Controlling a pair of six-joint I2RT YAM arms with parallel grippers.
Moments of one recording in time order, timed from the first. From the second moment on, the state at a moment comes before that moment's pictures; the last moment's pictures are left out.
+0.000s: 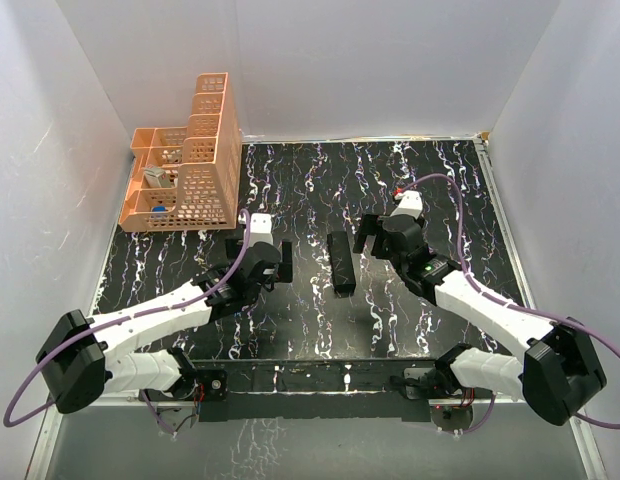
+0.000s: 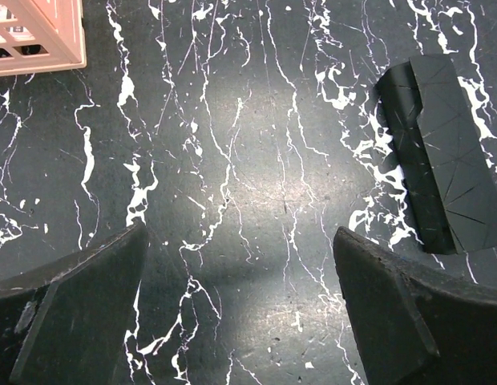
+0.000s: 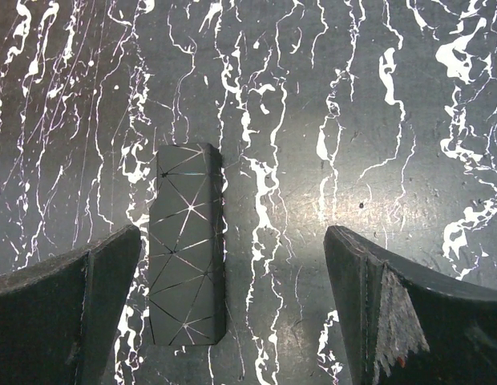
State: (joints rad) left arm -0.91 1.16 0.70 -0.22 -0.63 -0.50; right arm 0.56 1.14 0.69 -0.07 0.35 0.47
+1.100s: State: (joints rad) left arm -0.91 1.19 0.69 -0.16 -0.62 -0.46; right arm 0.56 1.10 0.66 -0.07 0.41 0.47
